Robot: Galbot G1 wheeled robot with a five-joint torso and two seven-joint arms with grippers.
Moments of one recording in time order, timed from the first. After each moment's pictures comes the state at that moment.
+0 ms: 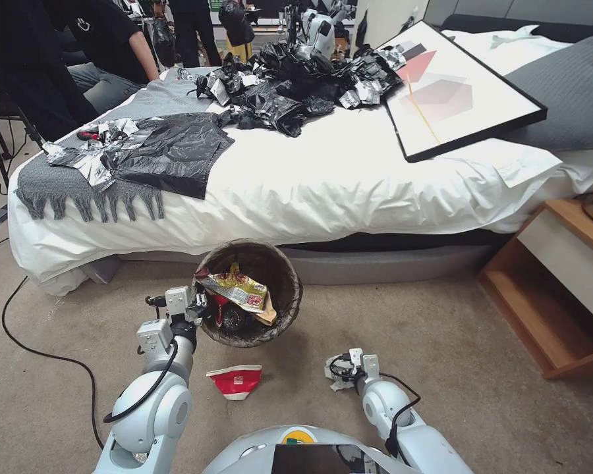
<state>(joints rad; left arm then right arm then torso) 1.61 -1.43 -0.51 -2.33 -0.33 0.47 -0.29 -1.32 1.26 0.18 1.49 0.45 -0.51 0.23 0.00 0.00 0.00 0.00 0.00</state>
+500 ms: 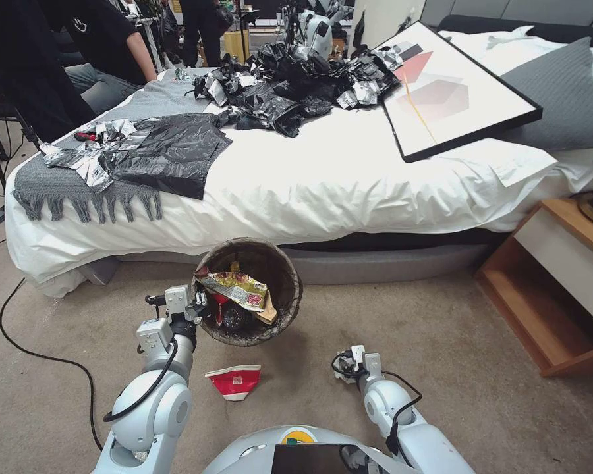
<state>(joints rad) 1.60 -1.43 -0.51 -2.33 -0.33 0.47 -0.29 -1.32 1.26 0.19 1.46 0.43 -0.49 0.22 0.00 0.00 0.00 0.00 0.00</state>
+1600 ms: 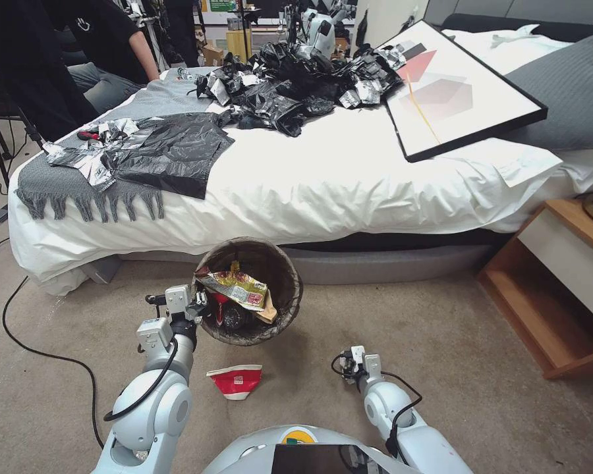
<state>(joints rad) 1.60 -1.43 -0.51 -2.32 -0.33 0.47 -0.29 -1.32 1.27 0.20 1.46 0.40 -0.46 0.21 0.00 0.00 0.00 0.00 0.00</state>
